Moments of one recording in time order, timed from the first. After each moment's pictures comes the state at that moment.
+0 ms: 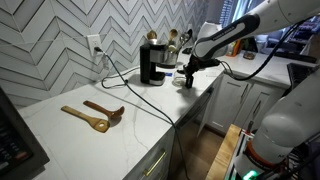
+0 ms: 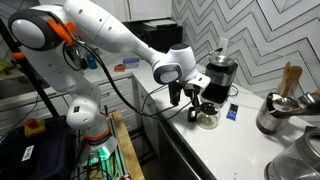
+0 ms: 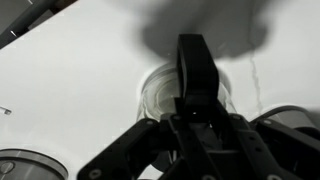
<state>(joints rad) -0.23 -0.25 -0.16 -2.49 -0.10 2.59 0.10</state>
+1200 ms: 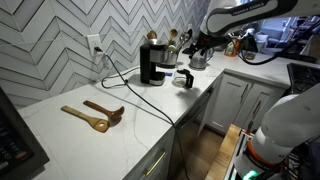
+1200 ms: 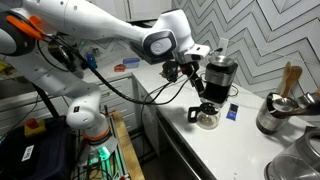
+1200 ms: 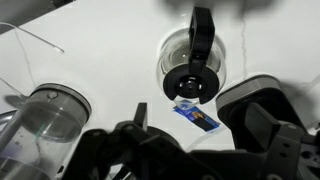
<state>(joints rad) -0.24 -0.48 -0.15 -2.38 -0.19 2.32 0.03</state>
